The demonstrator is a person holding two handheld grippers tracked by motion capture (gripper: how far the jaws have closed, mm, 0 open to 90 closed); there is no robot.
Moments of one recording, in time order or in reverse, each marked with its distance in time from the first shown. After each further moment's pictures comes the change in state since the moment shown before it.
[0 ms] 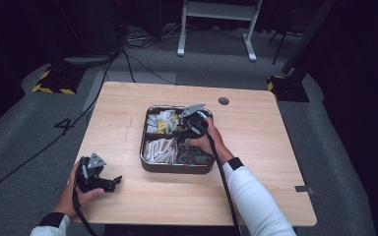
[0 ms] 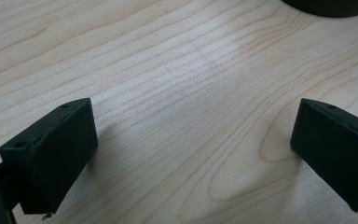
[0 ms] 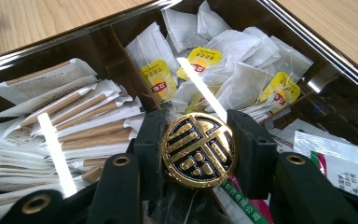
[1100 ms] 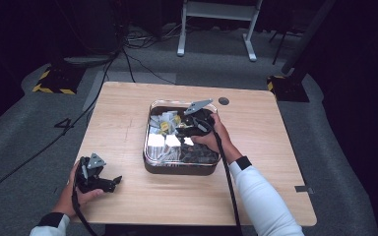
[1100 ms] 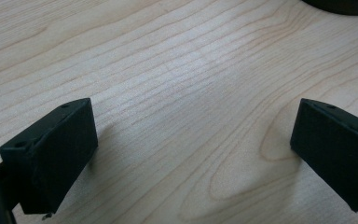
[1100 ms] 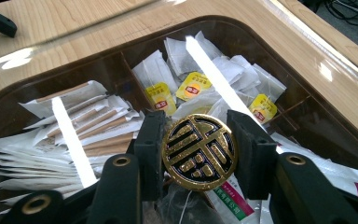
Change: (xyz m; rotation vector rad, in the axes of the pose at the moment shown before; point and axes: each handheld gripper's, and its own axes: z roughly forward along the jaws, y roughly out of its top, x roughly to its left) left arm 0.000 0.000 0.000 0.001 0.001 -0.002; right arm 0.004 0.011 -0.036 -0.023 -0.021 -0.031
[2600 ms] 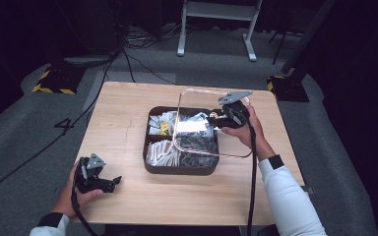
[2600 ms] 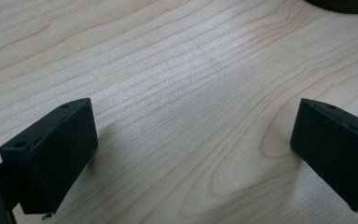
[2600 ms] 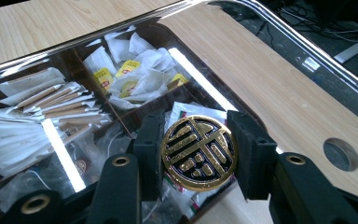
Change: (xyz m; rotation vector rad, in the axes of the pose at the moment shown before) left arm 0.001 -0.001 -0.001 -0.001 -0.001 0.007; right arm -0.044 -0.025 -0.090 -0.044 -0.119 0.035
